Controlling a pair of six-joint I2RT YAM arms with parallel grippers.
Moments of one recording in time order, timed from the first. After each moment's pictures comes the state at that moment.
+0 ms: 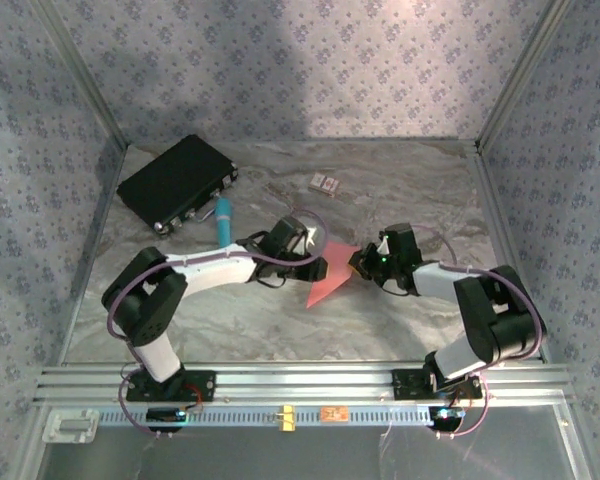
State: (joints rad) left arm -0.86 1.70 1.00 -0.19 0.21 -0.55; right arm 0.31 1.49 0.52 0.19 -0.48 1.03
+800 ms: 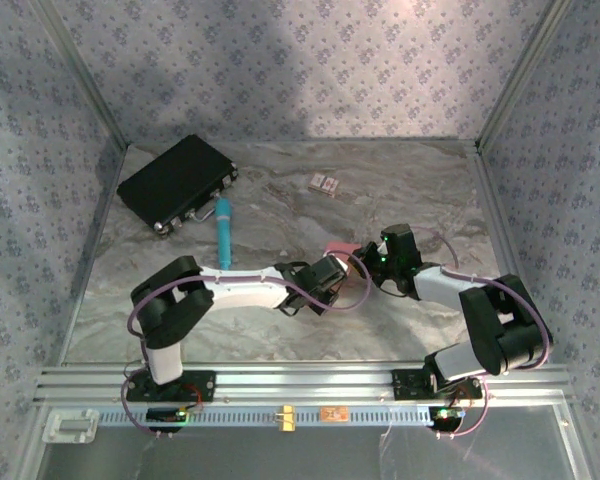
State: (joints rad) left arm -1.12 1.82 1.09 -0.35 -0.23 -0.31; right arm 0.35 1.43 0.51 0.19 -0.42 1.12
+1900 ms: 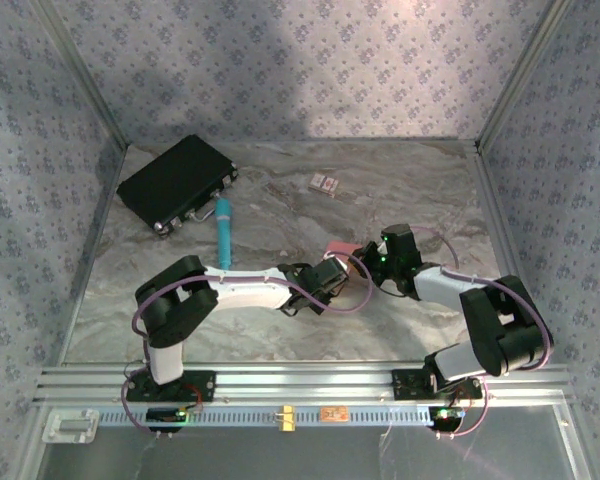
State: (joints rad) left arm -1.13 1.84 1.10 -0.36 -0.30 -0.30; right arm 0.35 1.43 0.51 0.20 -0.41 1.12
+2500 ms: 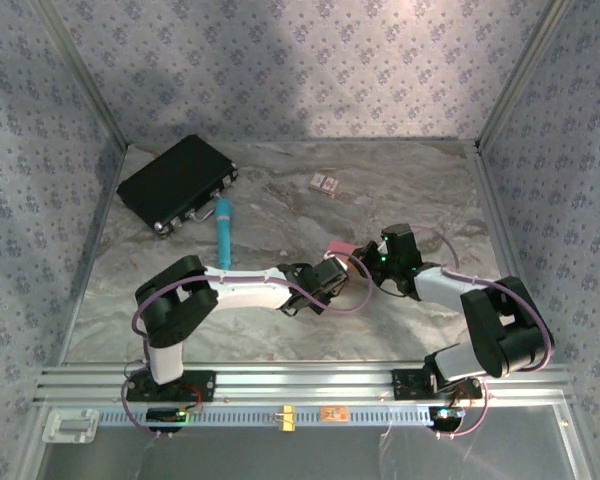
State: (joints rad) left arm -1.13 1.84 1.10 -0.36 -0.30 -0.30; right arm 0.35 1.42 0.51 0.19 -0.41 1.12
